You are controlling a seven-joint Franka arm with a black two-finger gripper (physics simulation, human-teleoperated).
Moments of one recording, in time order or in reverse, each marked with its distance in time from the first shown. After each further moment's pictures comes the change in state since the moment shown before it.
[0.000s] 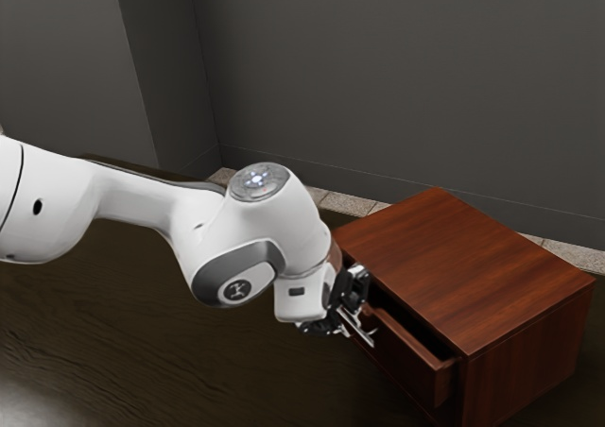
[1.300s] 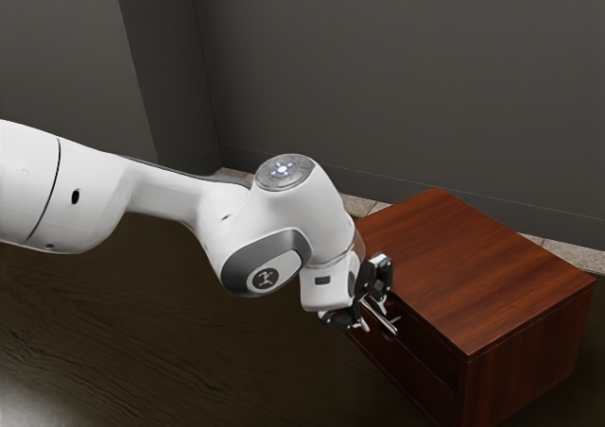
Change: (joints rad) arm 0.000 0.102 -0.004 0.123 -0.005 -0.008 -0.004
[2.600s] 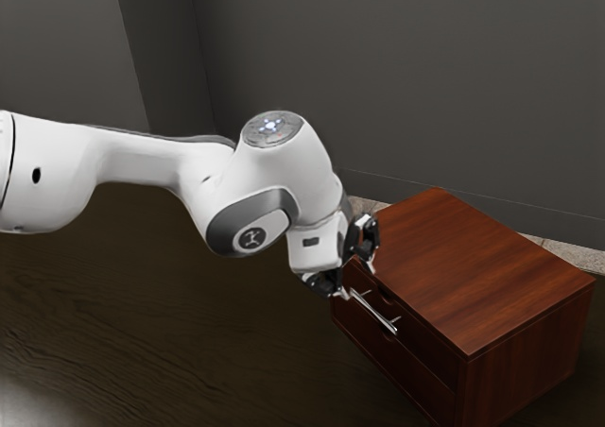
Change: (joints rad) arm 0.028 -0.080 0.011 0.049 0.033 -0.137 -0.036
